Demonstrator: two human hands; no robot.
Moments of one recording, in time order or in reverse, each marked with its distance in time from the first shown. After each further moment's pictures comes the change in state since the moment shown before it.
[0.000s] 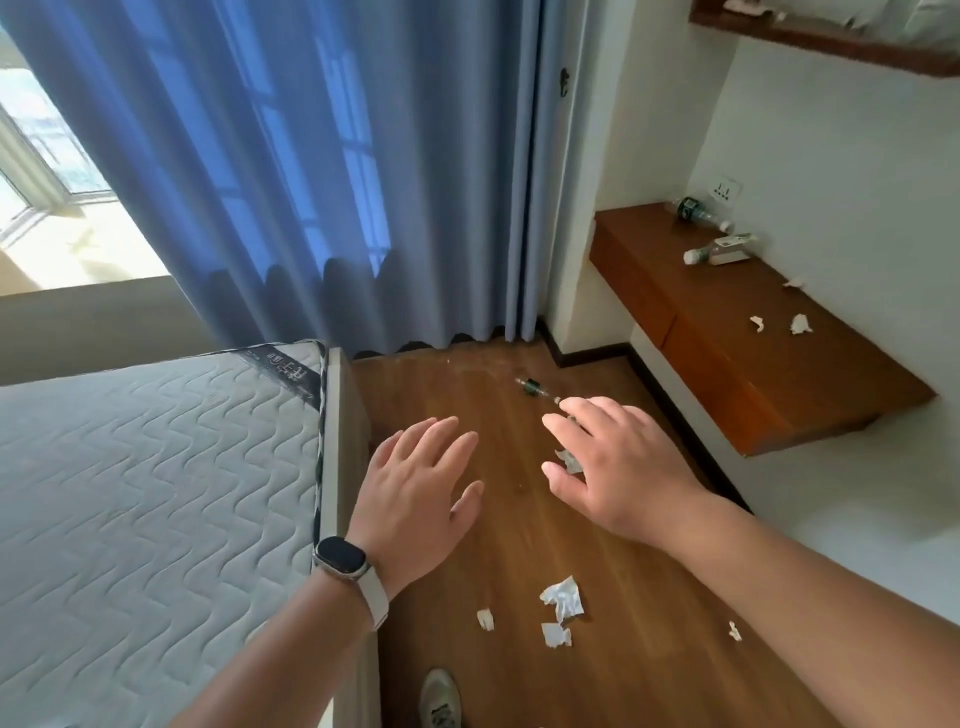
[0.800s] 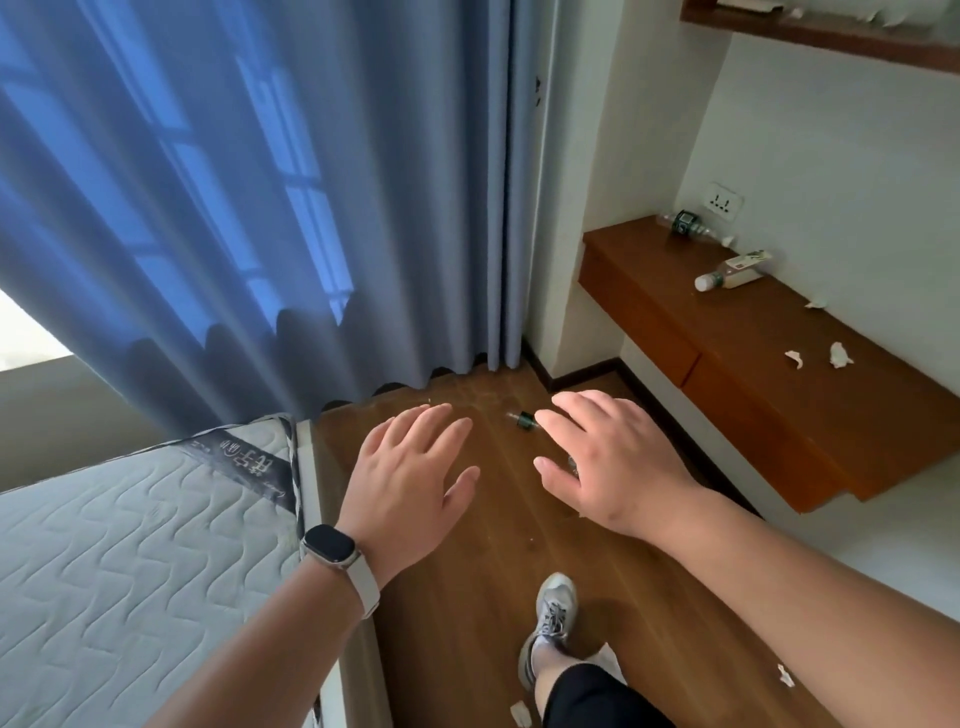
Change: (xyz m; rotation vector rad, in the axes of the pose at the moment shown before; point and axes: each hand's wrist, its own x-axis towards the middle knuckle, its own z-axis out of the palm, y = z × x) left_hand 0.215 -0.162 0.036 -0.026 -0.016 0.133; right_hand 0.232 0.028 0.039 -0.019 0.000 0.118
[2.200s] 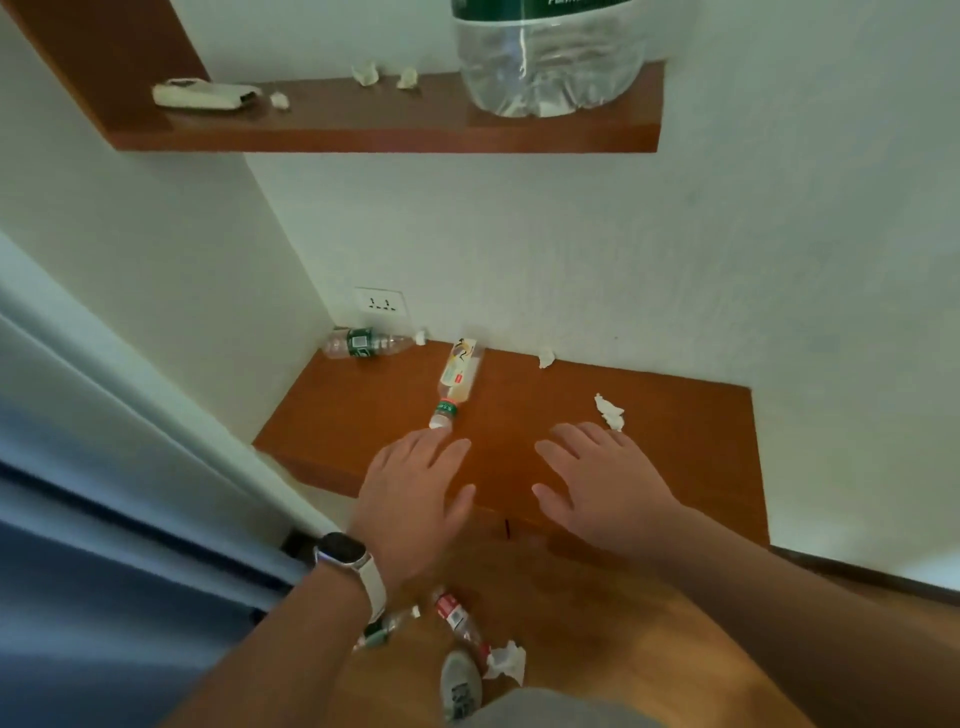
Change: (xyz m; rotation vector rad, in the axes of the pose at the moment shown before) left_hand 0.586 0.221 0.232 -0.086 -0.303 0.789; right_hand 0.120 0.457 0.061 0.113 -0.207 0.946
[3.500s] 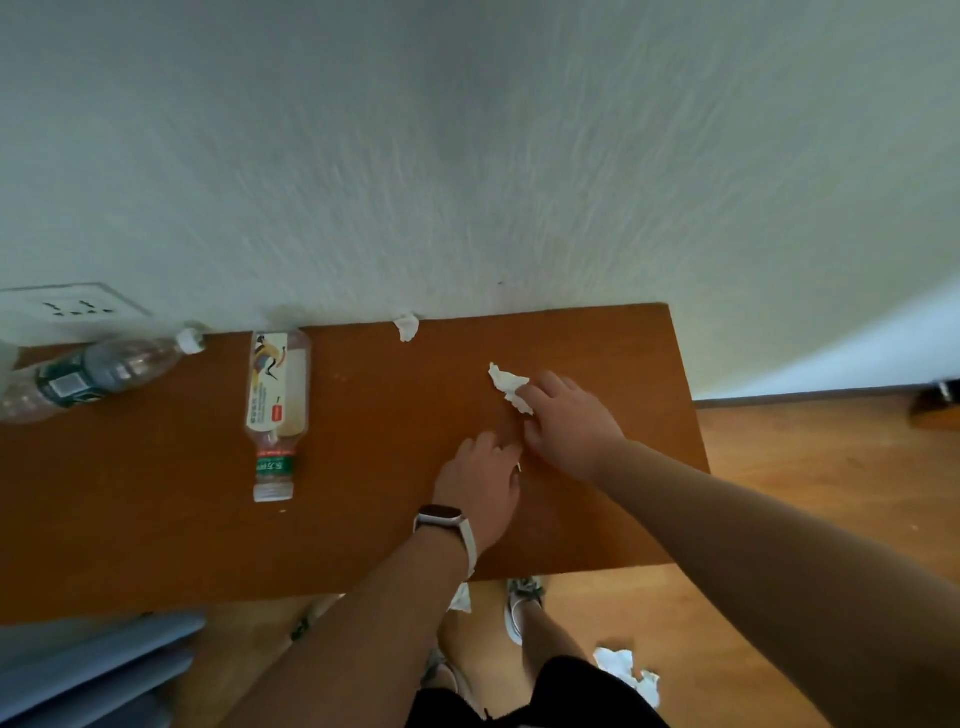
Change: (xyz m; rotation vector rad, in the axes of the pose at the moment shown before) left_hand 0.206 0.105 0.215 -0.270 -0.417 0.342; right_hand 0.131 0.186 0.137 0.227 -0.121 0.441
